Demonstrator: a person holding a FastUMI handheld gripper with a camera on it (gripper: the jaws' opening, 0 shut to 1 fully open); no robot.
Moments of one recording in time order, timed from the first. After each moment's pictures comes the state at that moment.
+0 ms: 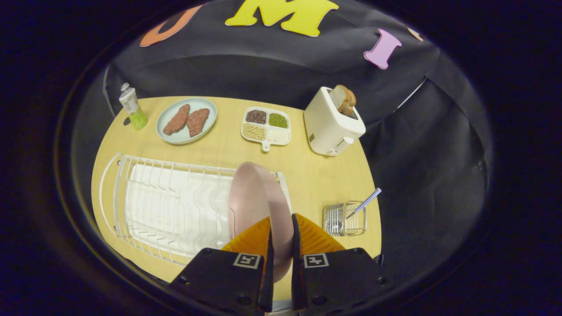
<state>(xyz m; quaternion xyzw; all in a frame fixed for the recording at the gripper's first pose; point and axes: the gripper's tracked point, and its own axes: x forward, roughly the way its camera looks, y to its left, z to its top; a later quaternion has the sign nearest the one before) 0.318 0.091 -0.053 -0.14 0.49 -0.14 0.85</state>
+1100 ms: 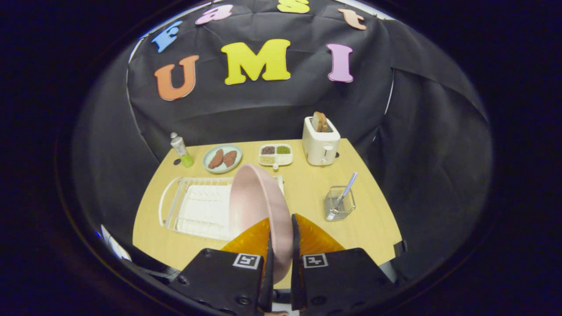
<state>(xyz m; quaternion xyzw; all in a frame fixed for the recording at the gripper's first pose) 0.126 0.063 0.007 0.02 0.36 0.00 0.93</state>
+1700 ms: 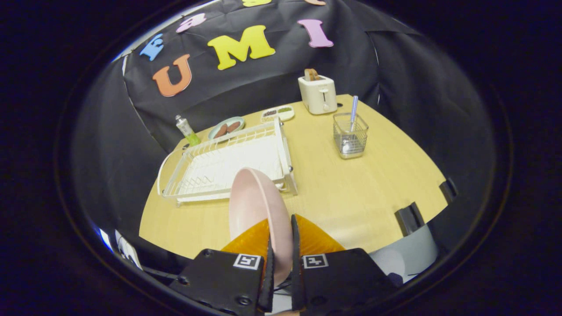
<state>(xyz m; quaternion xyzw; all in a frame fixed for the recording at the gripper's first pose) 0.073 0.049 -0.184 0.11 0.40 0.03 0.91</state>
